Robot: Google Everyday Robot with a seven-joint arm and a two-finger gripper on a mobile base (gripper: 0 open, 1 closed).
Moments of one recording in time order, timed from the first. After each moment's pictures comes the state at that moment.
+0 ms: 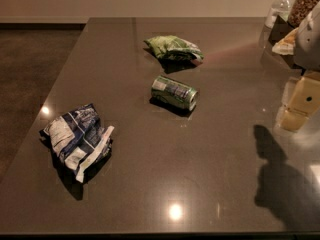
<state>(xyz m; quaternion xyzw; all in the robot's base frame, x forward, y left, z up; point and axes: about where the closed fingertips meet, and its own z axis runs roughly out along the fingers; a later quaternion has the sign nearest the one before) 0.438 -0.217 0.976 -0.60 0.78 -0.03 0.16</state>
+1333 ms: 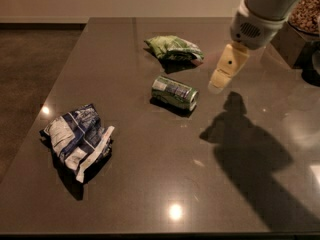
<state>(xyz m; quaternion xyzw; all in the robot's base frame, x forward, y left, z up) 0.554 -0.173 0.947 -0.46 0.88 -0.01 0.14</state>
